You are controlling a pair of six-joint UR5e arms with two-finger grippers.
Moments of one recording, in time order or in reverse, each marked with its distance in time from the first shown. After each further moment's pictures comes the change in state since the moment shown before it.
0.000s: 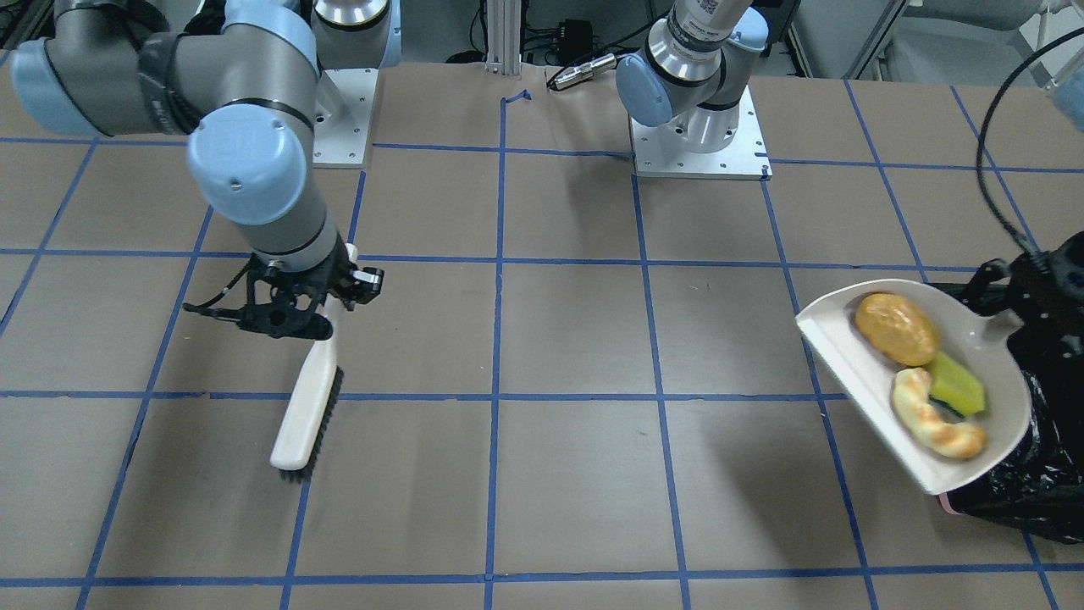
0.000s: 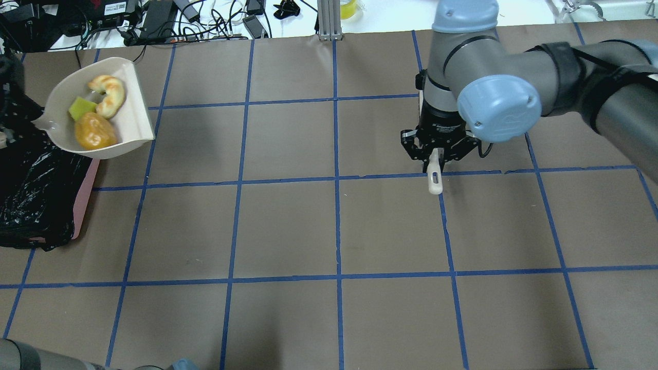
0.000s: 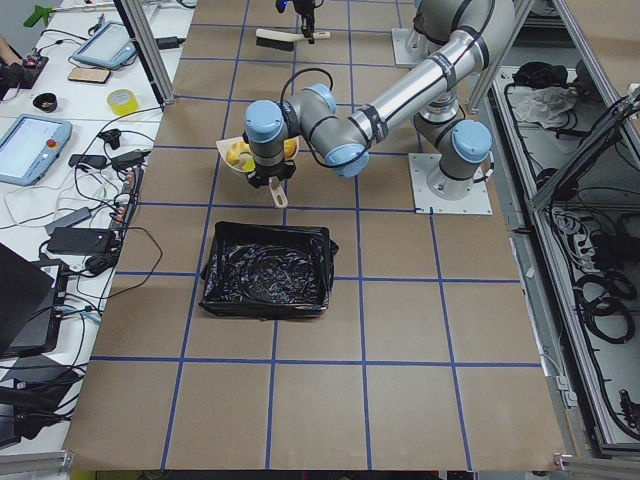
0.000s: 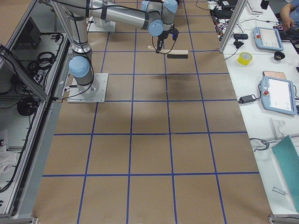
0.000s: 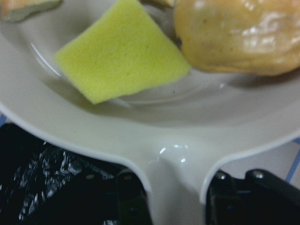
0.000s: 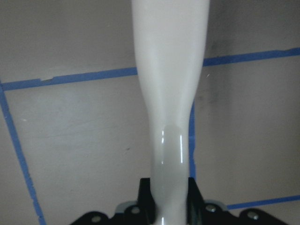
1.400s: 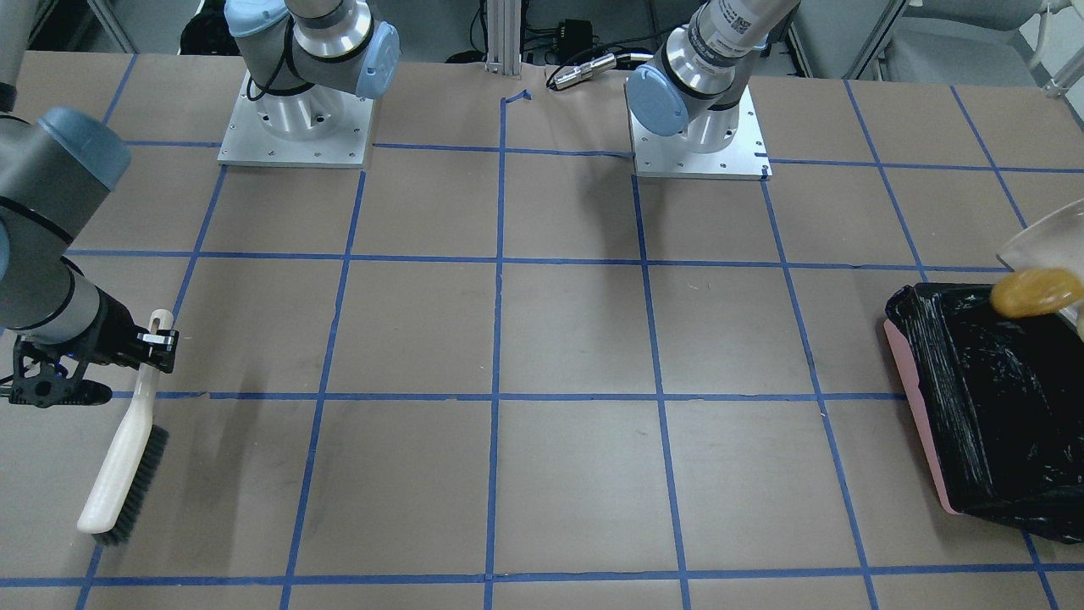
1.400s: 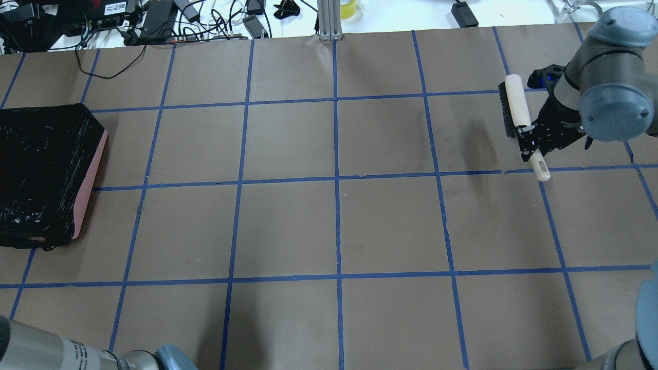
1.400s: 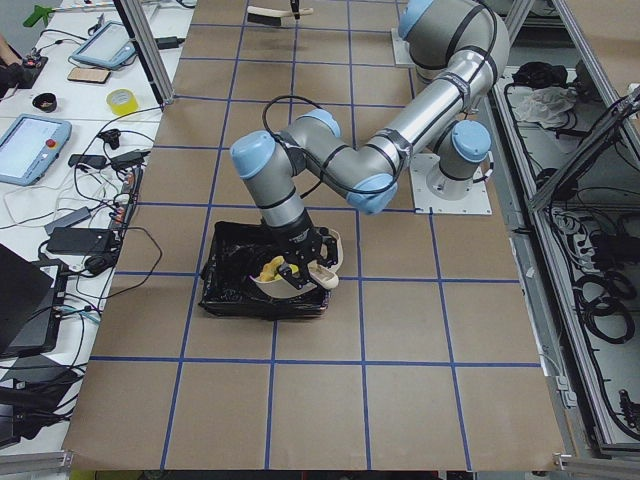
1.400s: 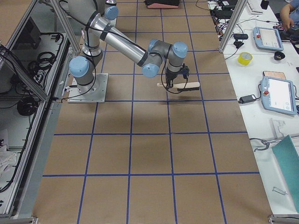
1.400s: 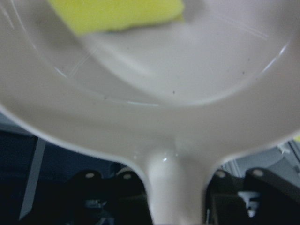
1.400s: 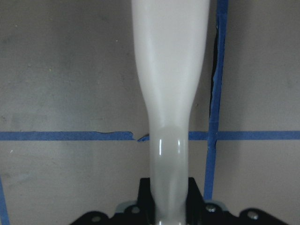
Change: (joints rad) left arm 0.064 -0.096 0.178 0.092 0.900 0.008; right arm -0.390 0.110 0.089 -0.273 -0.023 -0.488
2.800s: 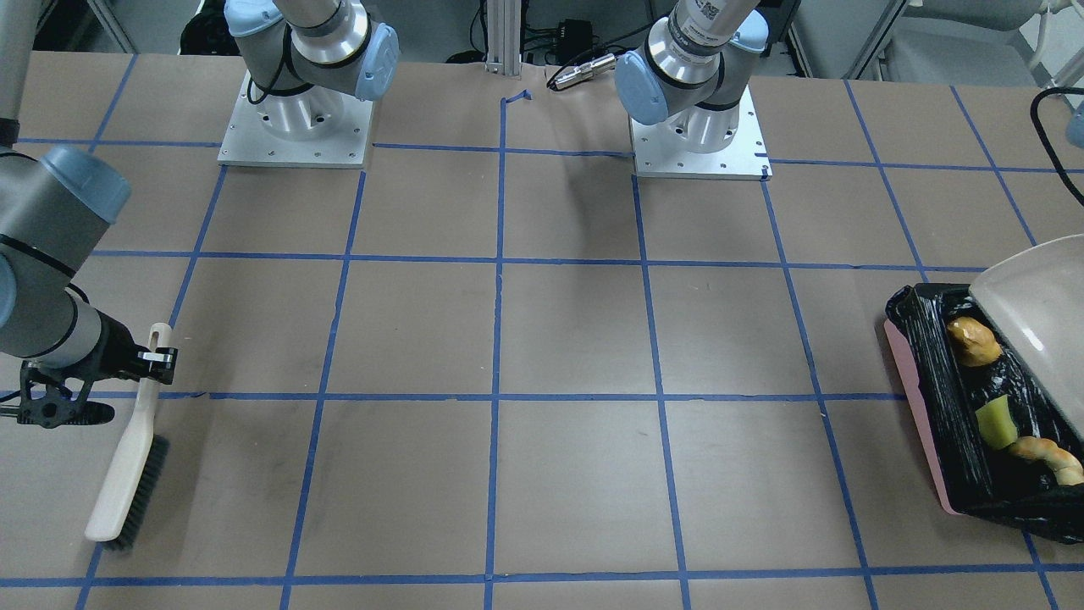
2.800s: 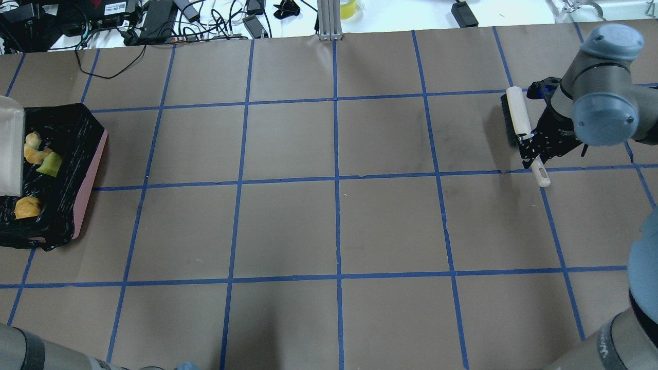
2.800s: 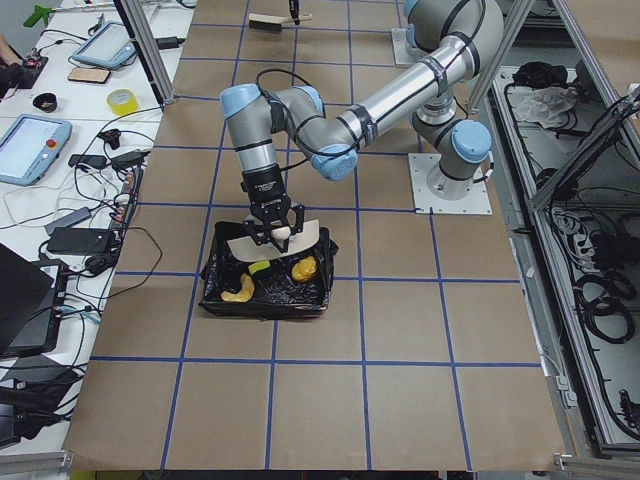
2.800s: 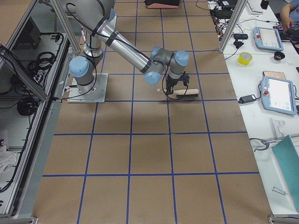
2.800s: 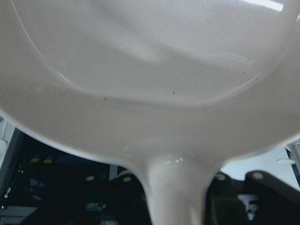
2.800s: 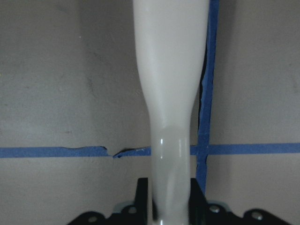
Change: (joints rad) left arm -0.159 0.049 -0.120 0.232 -0.103 0.159; right arm -0.018 0.069 -0.004 -0.025 -0.019 -0.007
